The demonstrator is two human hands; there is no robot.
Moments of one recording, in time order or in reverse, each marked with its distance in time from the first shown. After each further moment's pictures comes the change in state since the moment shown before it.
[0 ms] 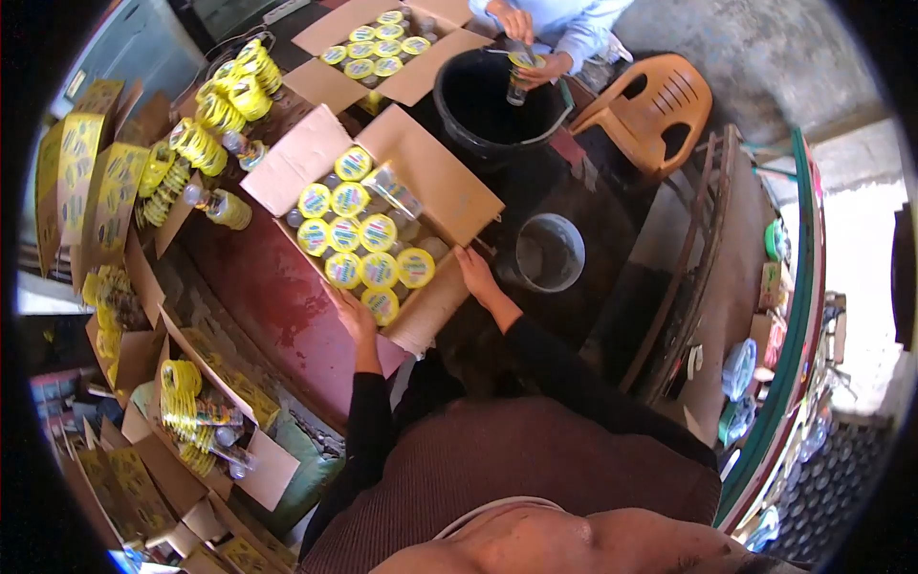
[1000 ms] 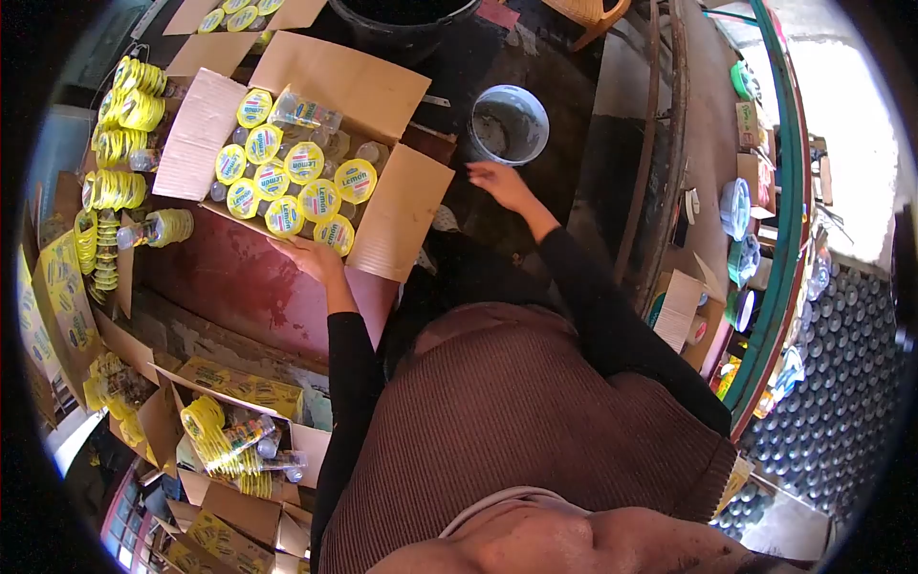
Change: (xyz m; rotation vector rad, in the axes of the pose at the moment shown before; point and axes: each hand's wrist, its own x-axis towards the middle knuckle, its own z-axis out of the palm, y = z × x) left_hand 0.026 0.003 -0.006 0.096 -0.042 -0.037; right_hand -0.074 0.066 -0.080 -0.001 0.025 -0.049
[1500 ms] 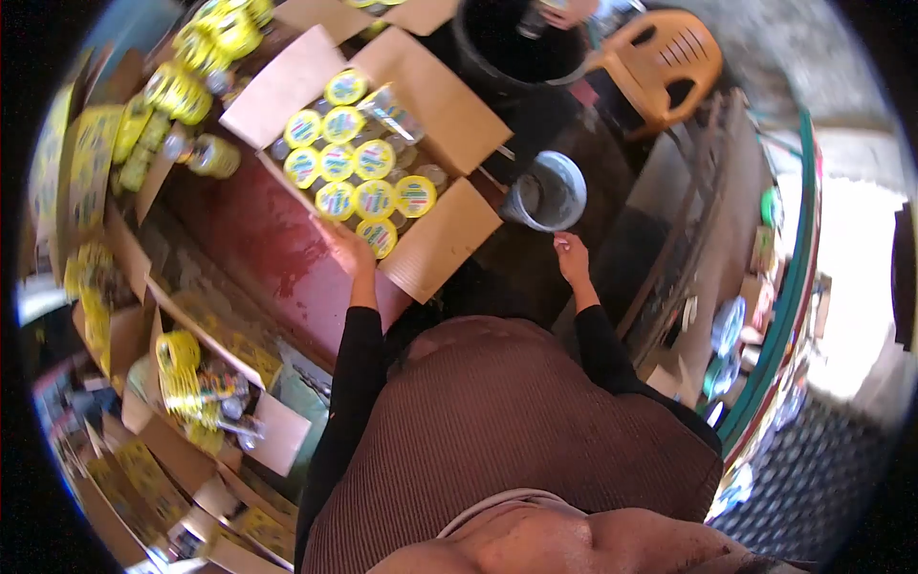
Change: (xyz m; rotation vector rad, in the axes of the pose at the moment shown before) left_hand 0.007 -0.021 0.008 -0.084 0.031 0.025; right_hand -0.030 0.030 -0.061 -0.504 0.299 0.052
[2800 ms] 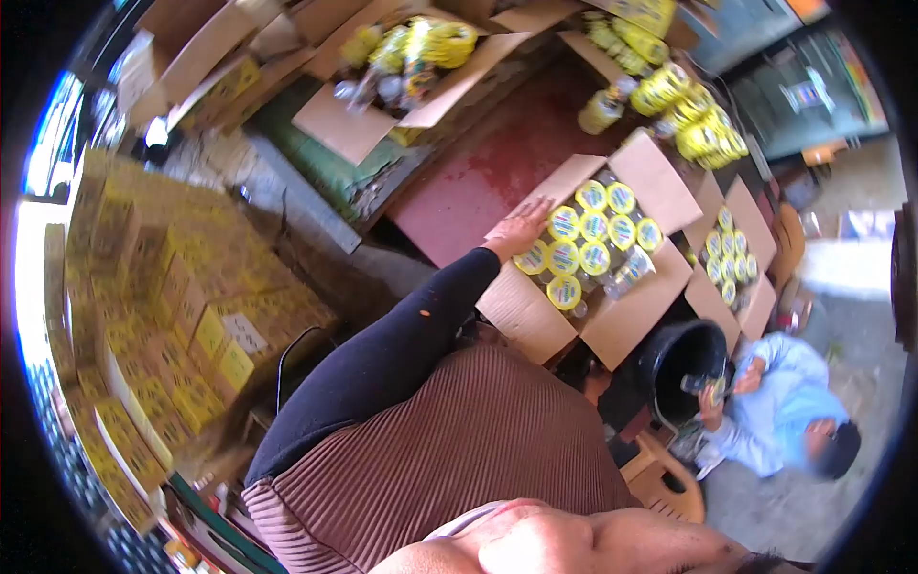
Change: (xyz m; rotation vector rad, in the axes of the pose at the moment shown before) left_hand -0.023 0.040 -0.026 0.298 0.138 -0.172; right_hand 0.291 -0.071 0.111 -0.255 -0.366 -0.730
